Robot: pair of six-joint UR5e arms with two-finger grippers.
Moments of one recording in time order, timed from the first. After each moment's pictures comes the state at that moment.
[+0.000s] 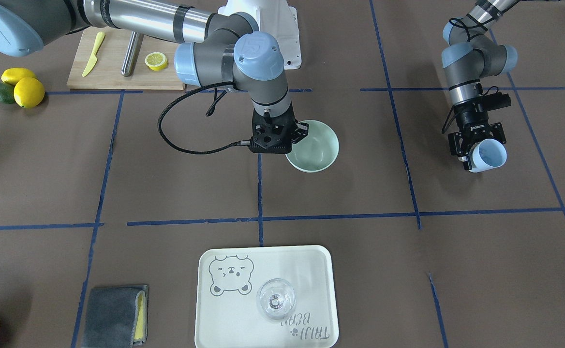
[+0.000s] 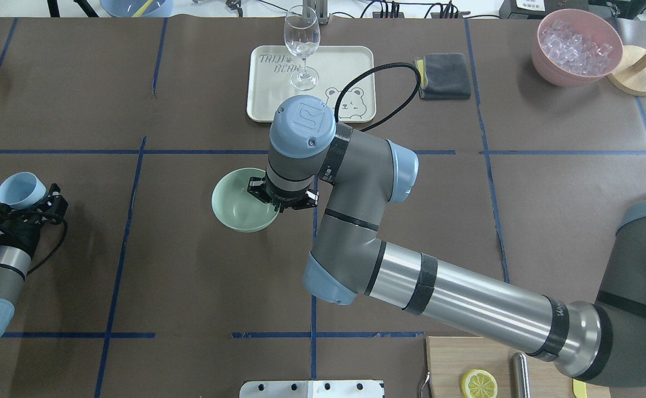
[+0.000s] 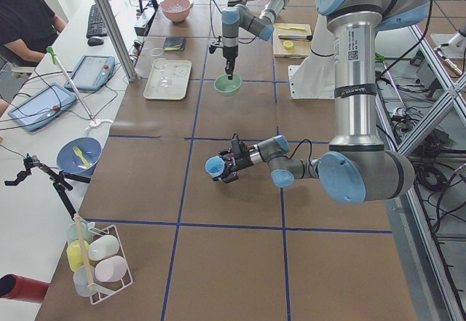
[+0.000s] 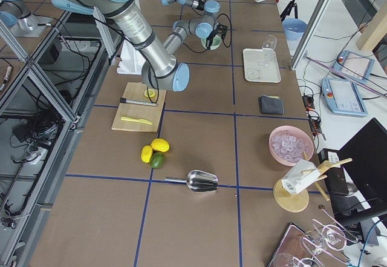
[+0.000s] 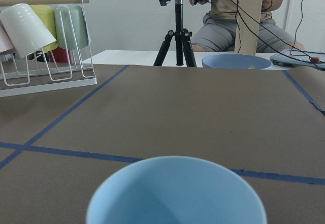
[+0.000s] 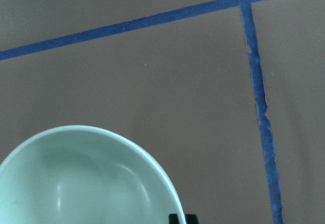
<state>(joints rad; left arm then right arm) -0.36 -1.43 -1.50 -2.59 -0.63 -1.50 0.49 -0.63 1.36 -1.39 1.94 1.45</state>
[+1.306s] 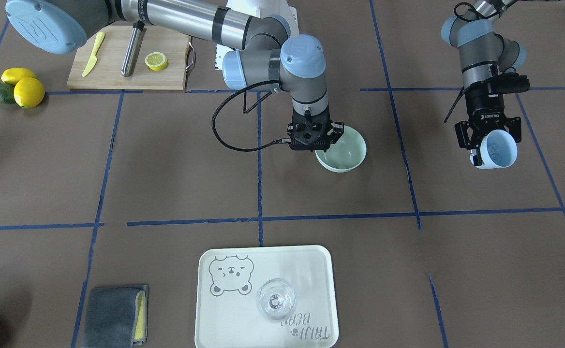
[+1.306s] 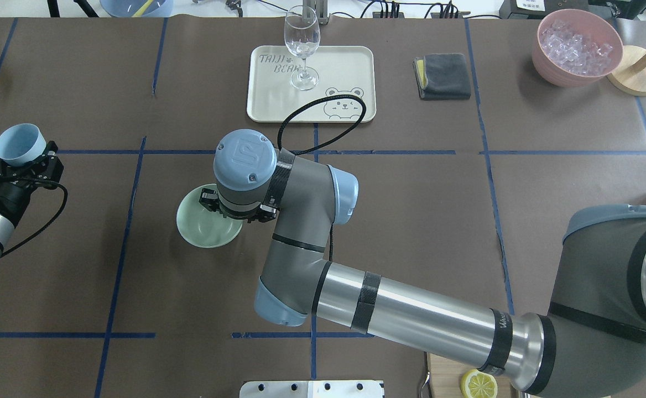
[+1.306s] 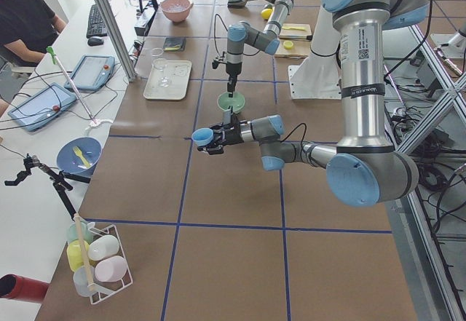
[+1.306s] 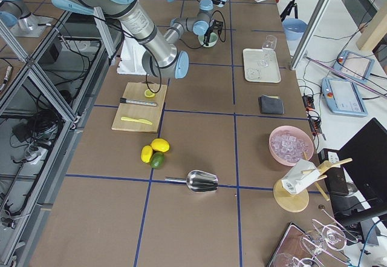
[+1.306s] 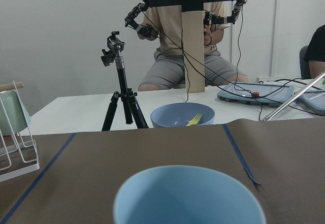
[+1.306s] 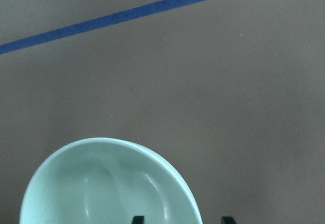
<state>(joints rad) -0.48 -1.44 -1.67 -2.79 -0.72 -1.05 0.42 -0.50 1.16 -1.24 1.83 1.50</state>
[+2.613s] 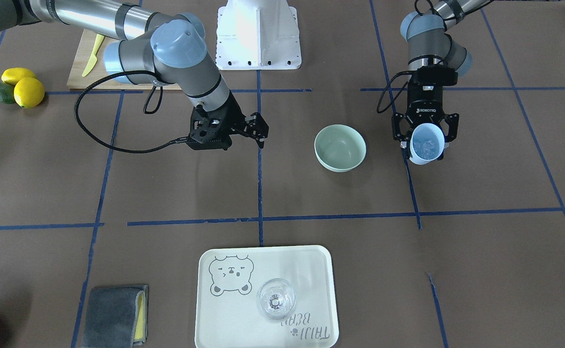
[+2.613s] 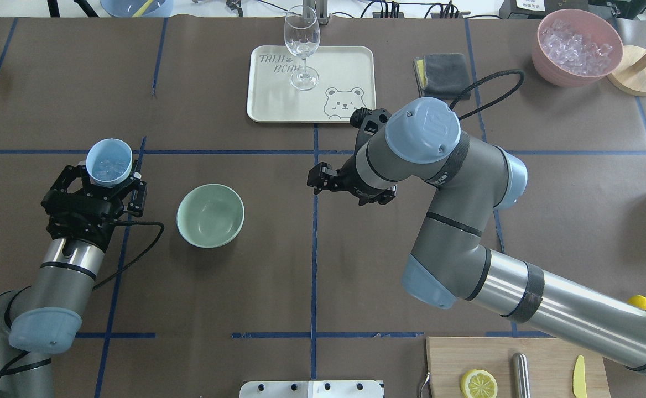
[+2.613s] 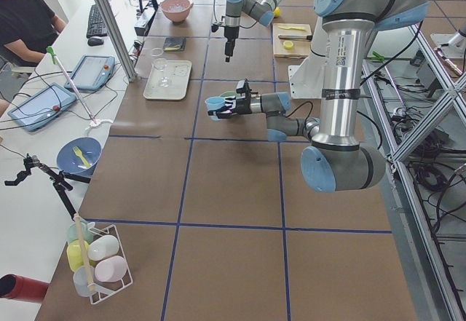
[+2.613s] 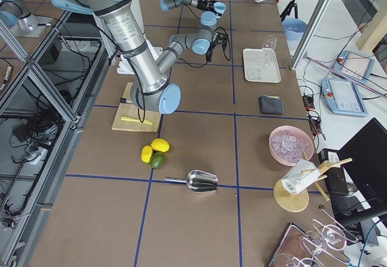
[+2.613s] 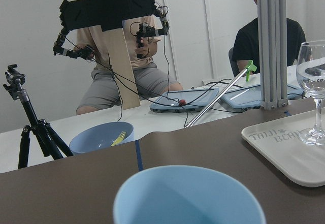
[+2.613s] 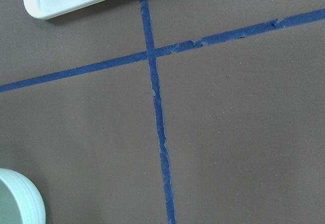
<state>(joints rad) -0.26 -1.62 -1.72 -2.66 -0.42 -0.66 0.56 -0.95 1.65 -1.24 1.96 1.44</state>
